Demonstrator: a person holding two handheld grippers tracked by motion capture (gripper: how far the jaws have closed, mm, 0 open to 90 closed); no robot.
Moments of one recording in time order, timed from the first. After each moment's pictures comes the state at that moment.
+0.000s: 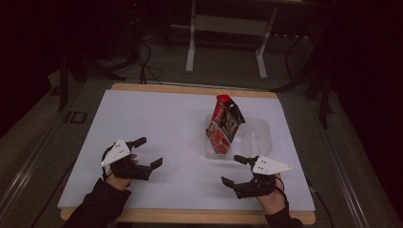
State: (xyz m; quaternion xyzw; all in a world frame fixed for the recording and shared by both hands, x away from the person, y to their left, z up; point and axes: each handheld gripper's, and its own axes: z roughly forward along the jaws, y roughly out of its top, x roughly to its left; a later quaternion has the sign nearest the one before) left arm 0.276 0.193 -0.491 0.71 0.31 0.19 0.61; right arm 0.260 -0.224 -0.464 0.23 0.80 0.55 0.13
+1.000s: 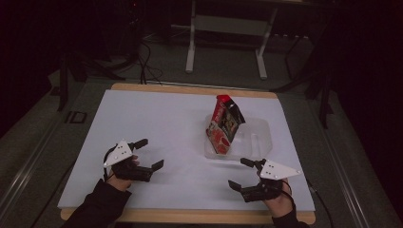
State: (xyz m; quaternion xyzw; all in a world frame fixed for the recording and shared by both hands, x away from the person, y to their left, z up) left arm 0.277 0.190 -0.496 0.72 0.30 0.19 0.60; right arm 0.253 -0.244 -0.469 0.22 0.80 0.55 0.14
